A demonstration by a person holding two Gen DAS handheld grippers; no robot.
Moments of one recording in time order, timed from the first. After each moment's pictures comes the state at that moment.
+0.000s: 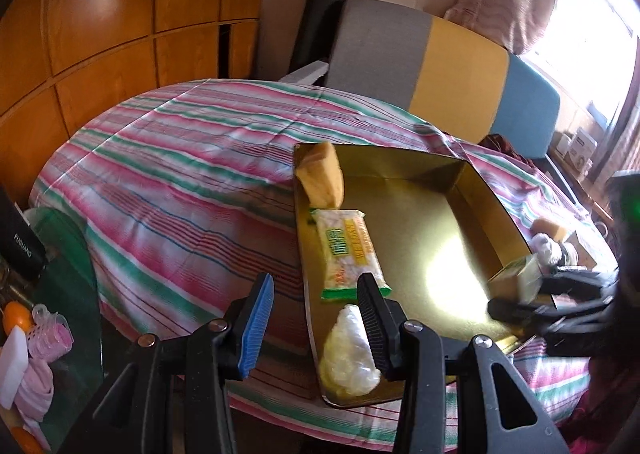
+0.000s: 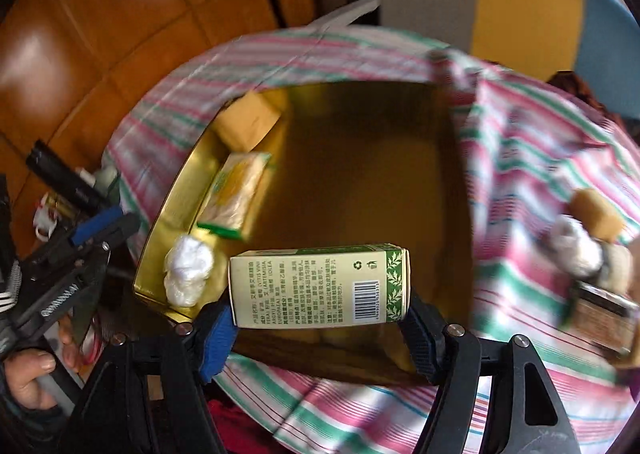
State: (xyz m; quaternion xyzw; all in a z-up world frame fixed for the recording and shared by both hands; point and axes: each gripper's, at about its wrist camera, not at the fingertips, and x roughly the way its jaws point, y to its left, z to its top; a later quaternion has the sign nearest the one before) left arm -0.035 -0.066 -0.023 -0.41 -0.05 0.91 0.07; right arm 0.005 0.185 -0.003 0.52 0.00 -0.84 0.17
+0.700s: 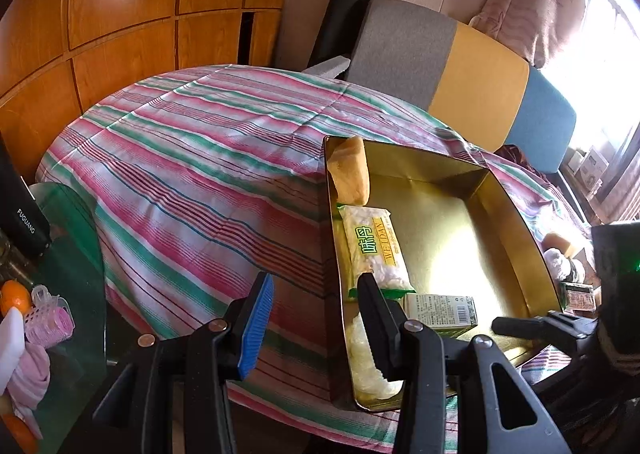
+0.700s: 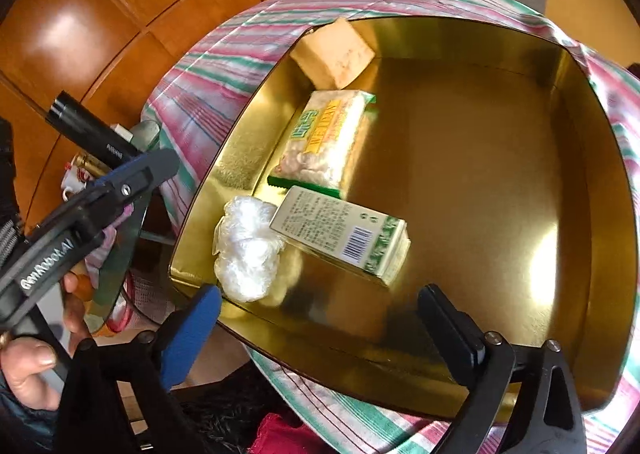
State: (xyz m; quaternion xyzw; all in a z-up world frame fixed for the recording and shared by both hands) left arm -0.041 -0.083 -0.033 -0.42 -0.08 0.90 0.05; right arm 0.005 0.138 -0.043 0.55 -0.04 -0.80 0.25
